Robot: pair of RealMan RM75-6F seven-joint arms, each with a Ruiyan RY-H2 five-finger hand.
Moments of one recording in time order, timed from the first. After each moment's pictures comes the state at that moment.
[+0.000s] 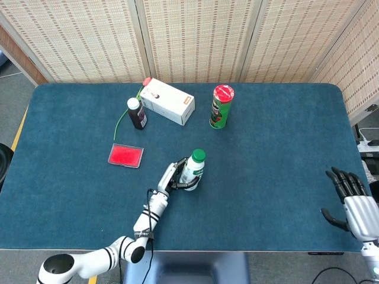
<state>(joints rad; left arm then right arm) -0.82 -2.14 -0.36 -0.94 1.33 0.97 -1.07 0.06 -1.02 0.02 -1.63 -1.57 1.48 0.10</state>
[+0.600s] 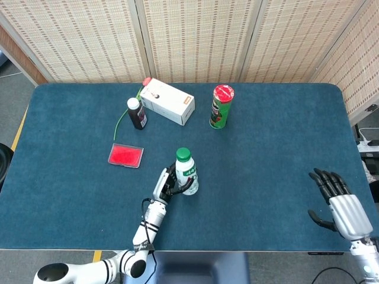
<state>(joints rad) -0.70 -2.16 -0.32 -1.09 1.37 1.15 -1.07 0.11 -1.02 0.00 -1.64 -1.67 1.45 0.14</state>
